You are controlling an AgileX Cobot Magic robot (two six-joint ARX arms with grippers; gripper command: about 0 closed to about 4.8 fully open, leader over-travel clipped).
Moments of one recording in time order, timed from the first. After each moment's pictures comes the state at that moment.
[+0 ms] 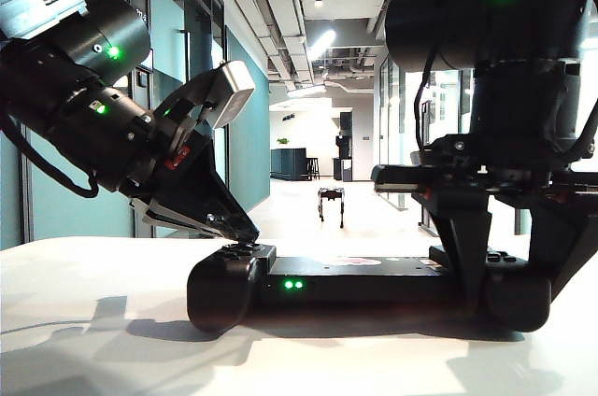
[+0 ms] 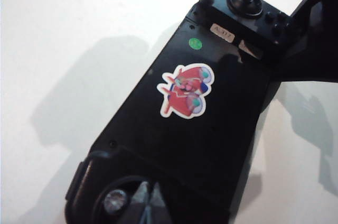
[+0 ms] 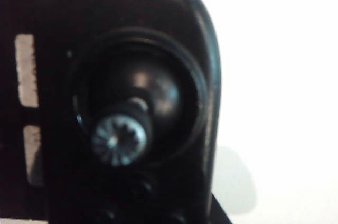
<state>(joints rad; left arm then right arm) -0.47 1.59 0.75 0.00 0.67 0.24 0.63 1.57 0.93 -0.77 0.09 0.60</state>
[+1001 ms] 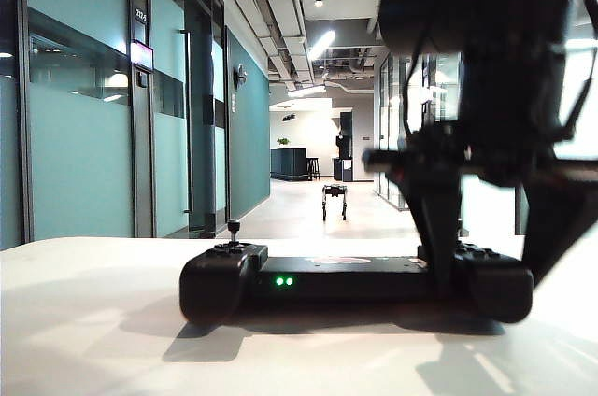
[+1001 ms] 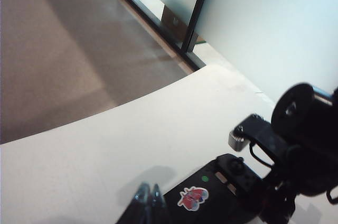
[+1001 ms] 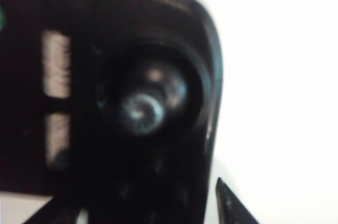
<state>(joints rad) -0.47 0.81 0.78 -0.26 0.29 -0.13 0.63 1.57 0.98 -0.79 0.10 0.53</state>
